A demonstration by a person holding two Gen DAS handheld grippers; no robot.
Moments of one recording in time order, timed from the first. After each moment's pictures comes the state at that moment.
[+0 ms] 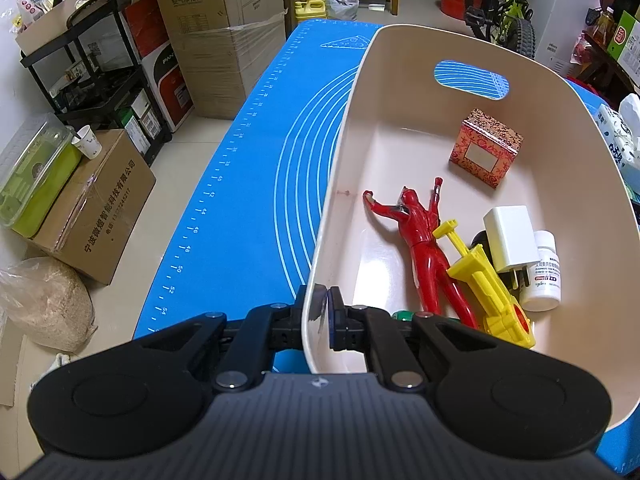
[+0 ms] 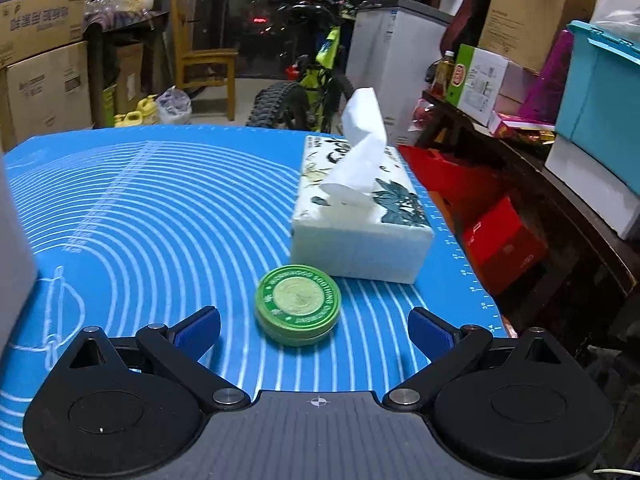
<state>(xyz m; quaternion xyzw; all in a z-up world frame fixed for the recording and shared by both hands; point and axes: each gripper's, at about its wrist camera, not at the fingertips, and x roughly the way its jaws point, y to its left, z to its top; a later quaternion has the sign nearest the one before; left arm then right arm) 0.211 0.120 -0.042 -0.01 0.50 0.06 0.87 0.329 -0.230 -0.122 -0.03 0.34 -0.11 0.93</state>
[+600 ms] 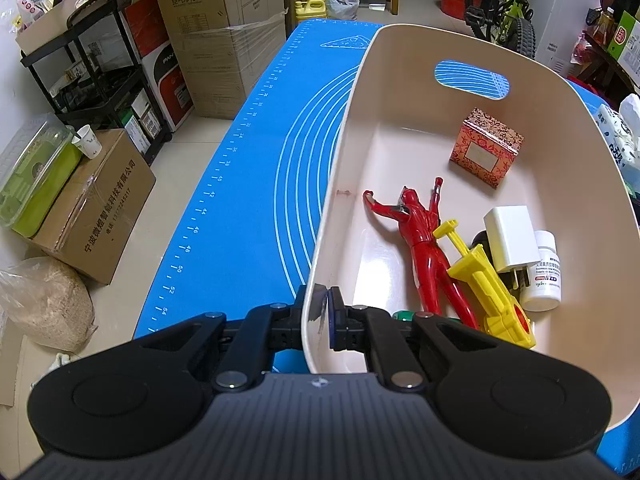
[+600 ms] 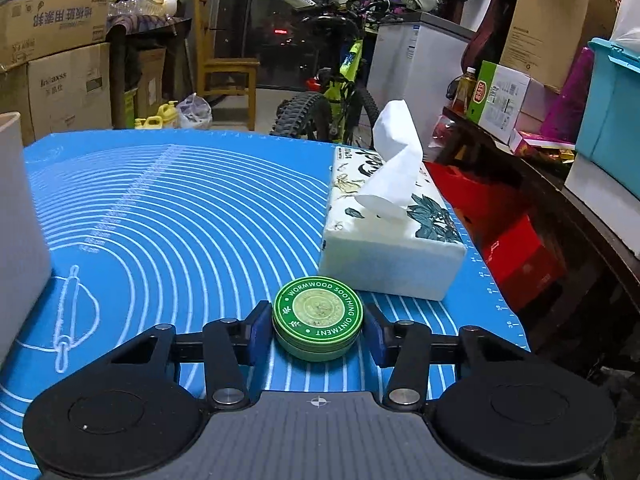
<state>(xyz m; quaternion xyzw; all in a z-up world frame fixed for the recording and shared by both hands) 0.211 0.122 -0.042 -0.01 0.50 0.06 0.87 0.331 -0.215 -0.122 -0.04 0.33 -0.07 0.94</state>
